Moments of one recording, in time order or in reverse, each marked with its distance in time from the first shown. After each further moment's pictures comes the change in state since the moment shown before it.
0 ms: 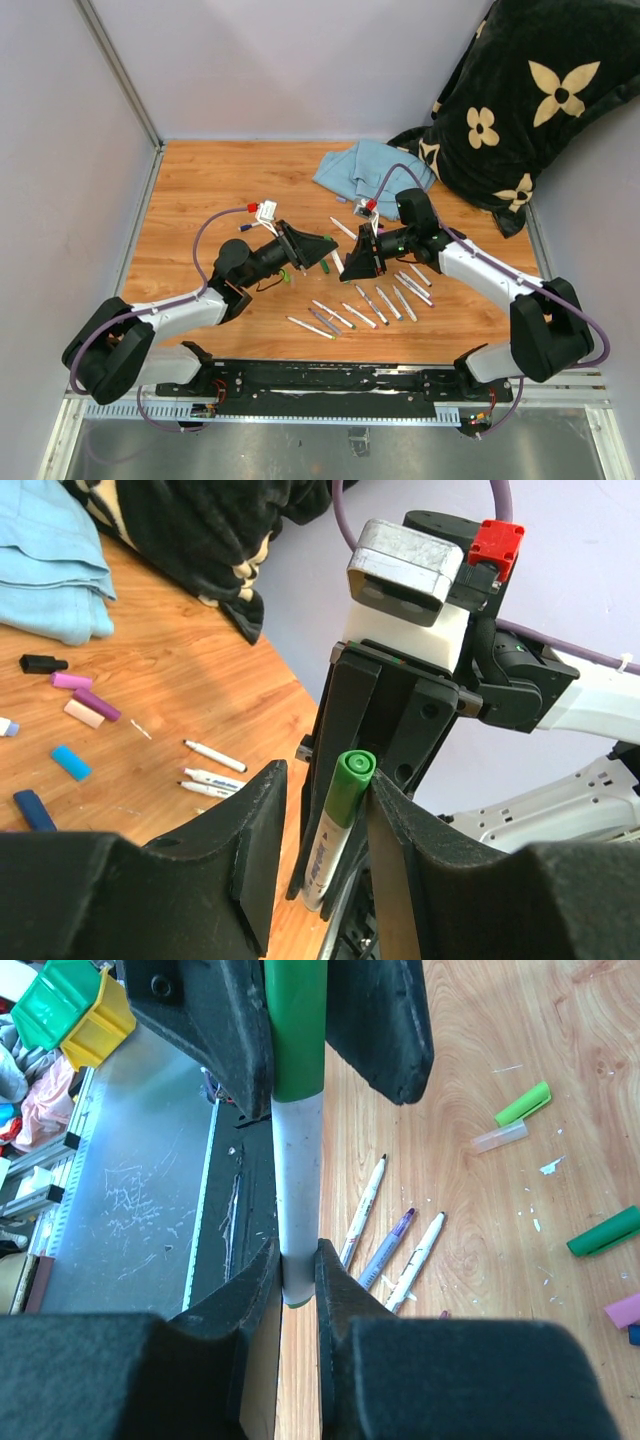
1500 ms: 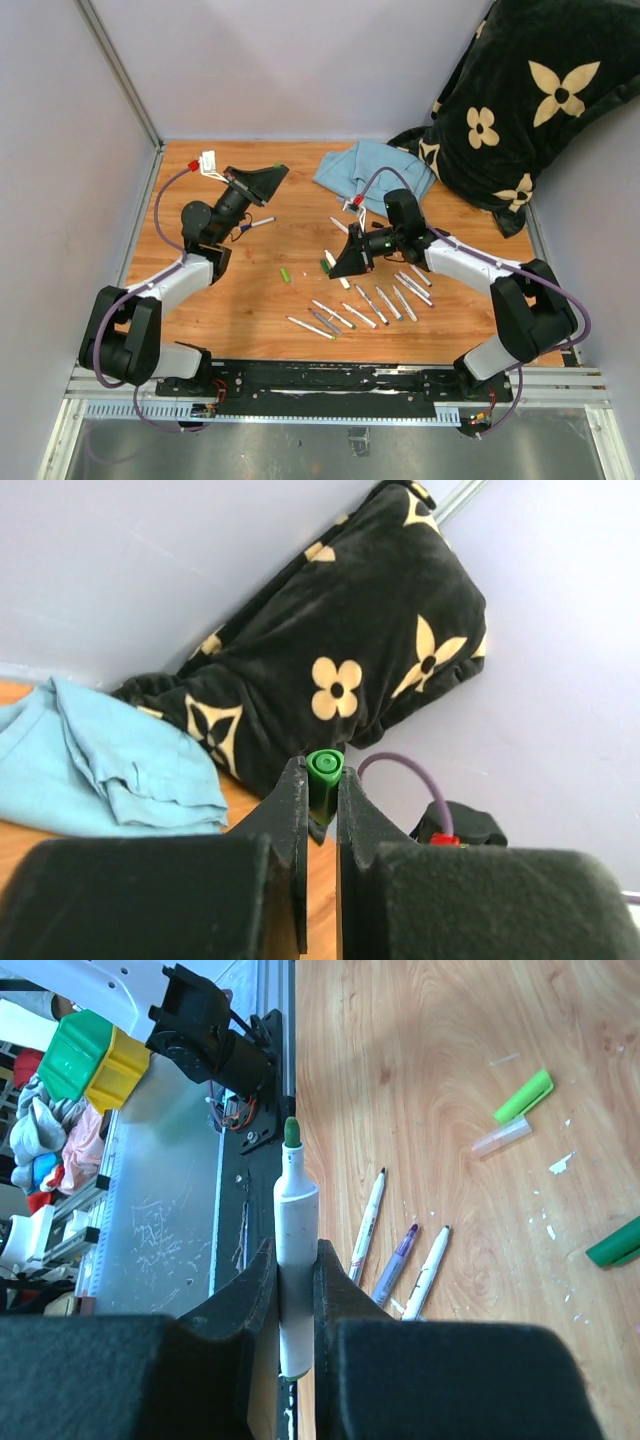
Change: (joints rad) left arm 0.387 0.103 0.214 0.114 0.030 -0.083; right arm 0.042 0.111 0.003 0.201 0.047 0.240
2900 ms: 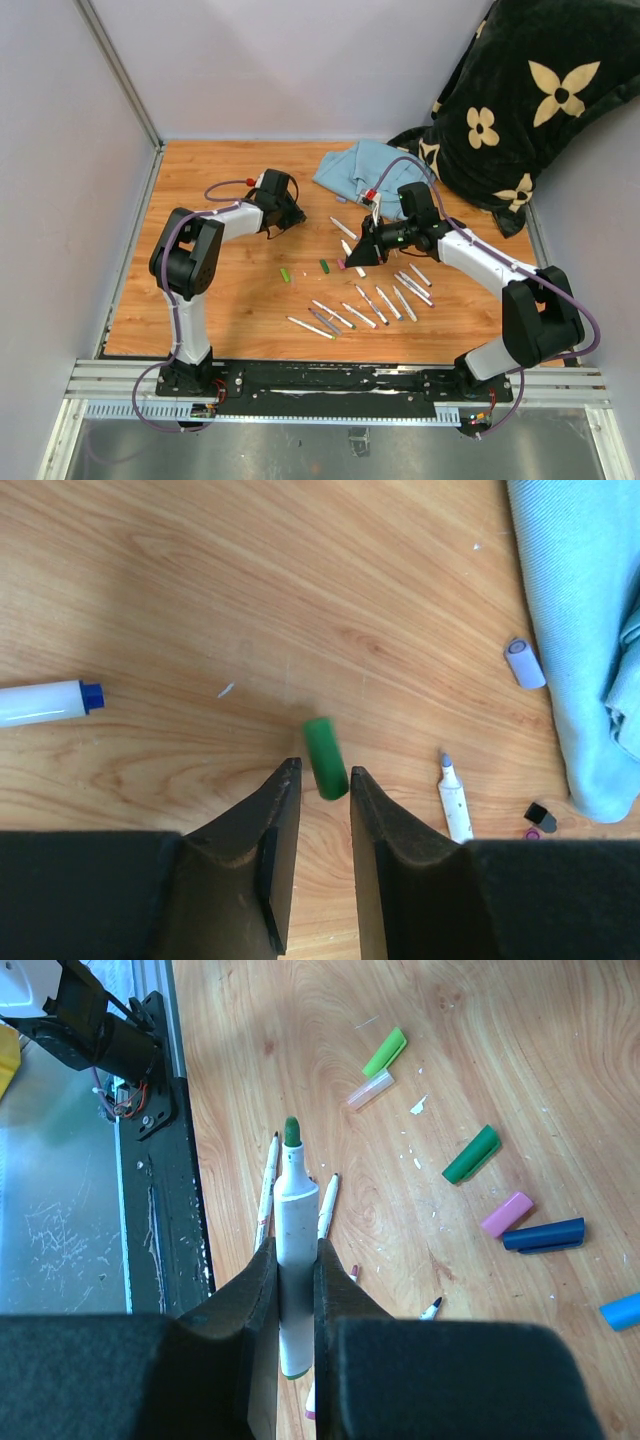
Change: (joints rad) left arm -0.114 0.625 0.577 -1.152 -0.391 0.041; right arm -0.101 -0.035 0.069 -0.310 0.161 -0.265
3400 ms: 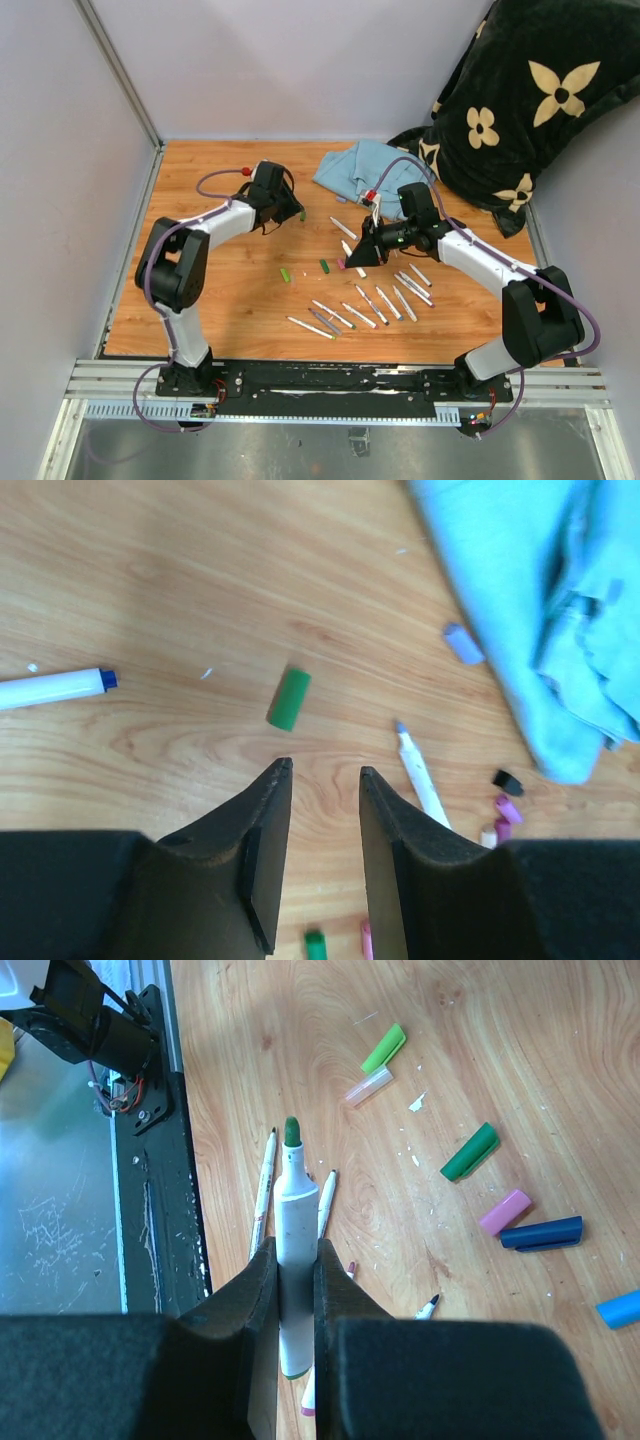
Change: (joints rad) left arm 0.000 -0.079 0.006 -0.059 -0.010 0.068; right arm 0.000 0.000 0.000 -0.010 0.000 -0.019
